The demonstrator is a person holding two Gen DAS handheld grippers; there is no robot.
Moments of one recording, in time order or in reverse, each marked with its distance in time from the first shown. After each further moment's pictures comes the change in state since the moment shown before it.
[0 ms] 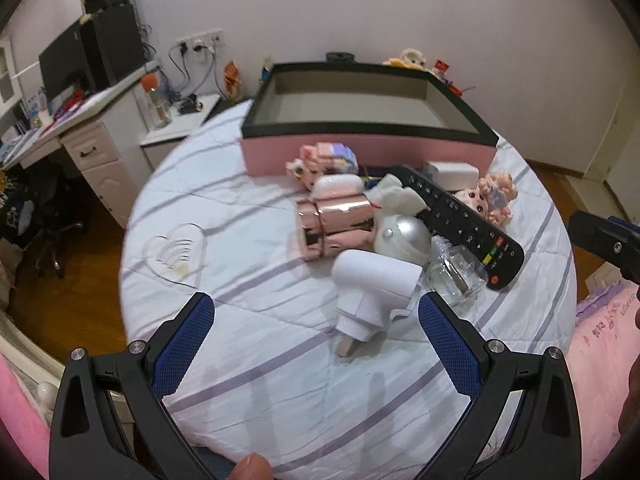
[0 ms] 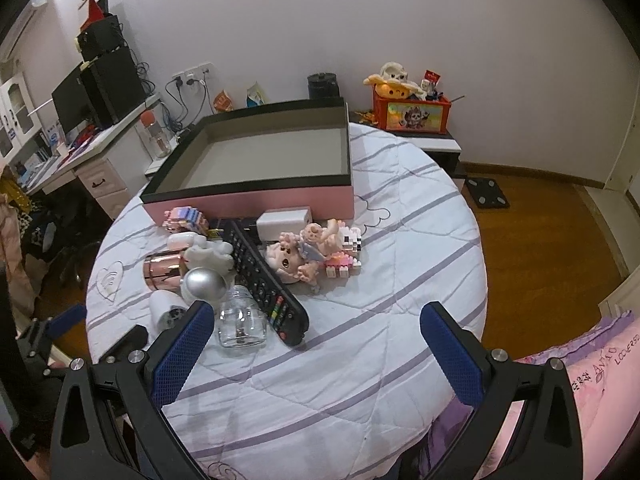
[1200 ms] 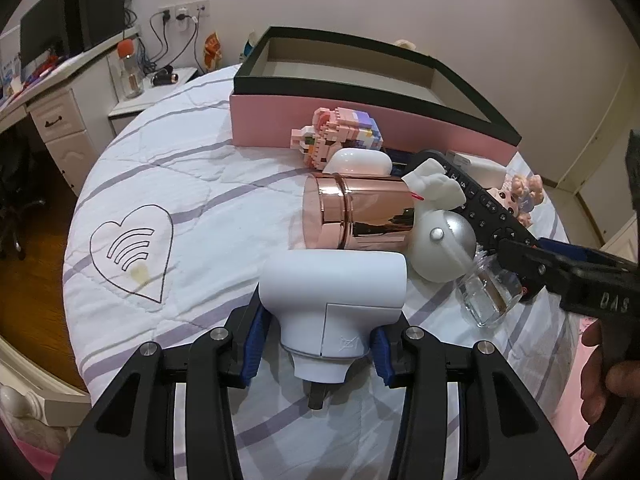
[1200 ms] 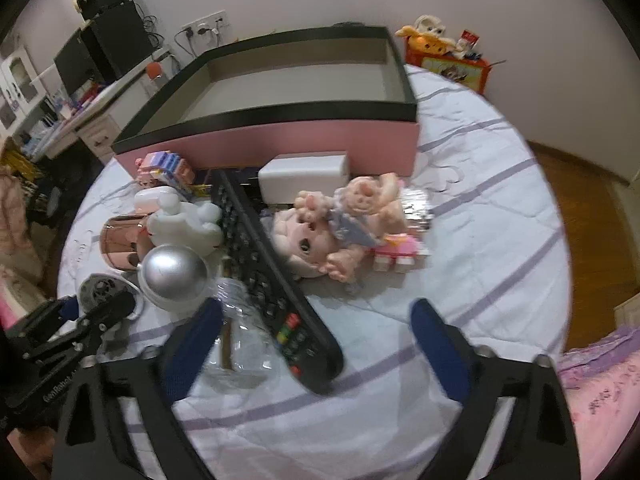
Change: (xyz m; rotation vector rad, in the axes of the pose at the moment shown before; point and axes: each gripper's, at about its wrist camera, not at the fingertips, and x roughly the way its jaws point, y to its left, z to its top) left arm 0.052 0.036 0.003 -0.060 0.045 -0.142; right arm 0.095 0.013 0.001 -0.035 0.163 0.101
